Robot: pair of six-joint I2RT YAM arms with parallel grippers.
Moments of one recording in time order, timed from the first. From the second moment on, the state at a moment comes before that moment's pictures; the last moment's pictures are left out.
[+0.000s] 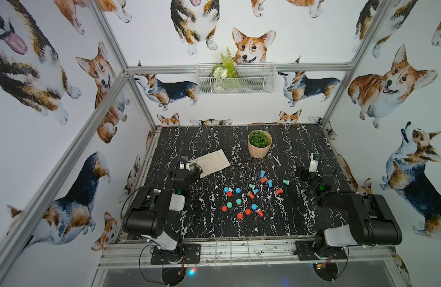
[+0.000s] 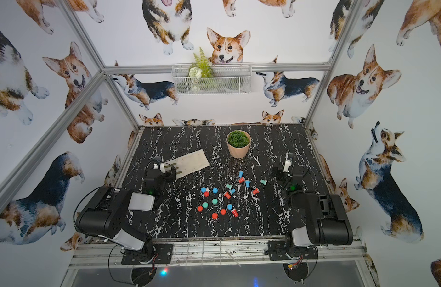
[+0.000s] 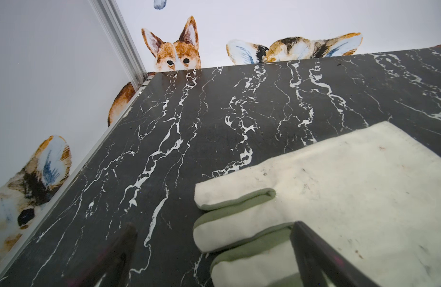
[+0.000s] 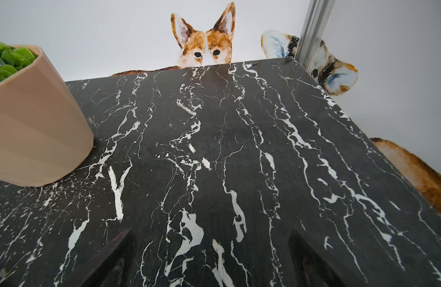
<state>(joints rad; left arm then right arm) -0.16 1.58 0.34 0.90 -0.33 0.03 -0.01 1.44 0.33 0.72 0.00 0.07</state>
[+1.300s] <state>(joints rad) -0.24 1.42 0.38 0.82 -0.38 0.10 0.14 1.03 0.56 -0.01 0.04 0.12</state>
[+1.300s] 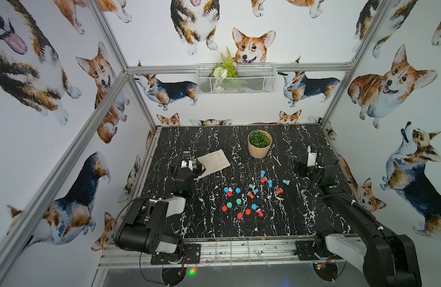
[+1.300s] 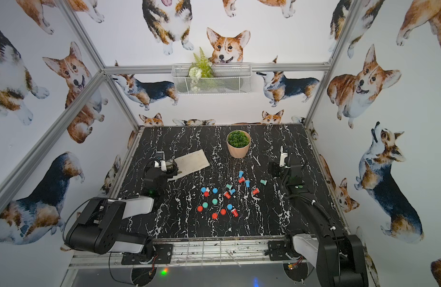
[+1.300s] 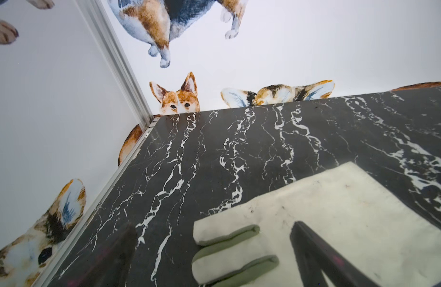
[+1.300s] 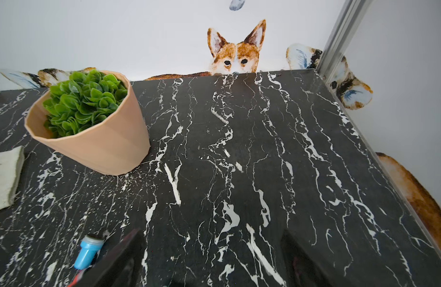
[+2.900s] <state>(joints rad) -0.27 1.28 1.10 -0.59 -0.09 -0.30 0.58 1.64 1.05 -0.72 0.02 0.46</state>
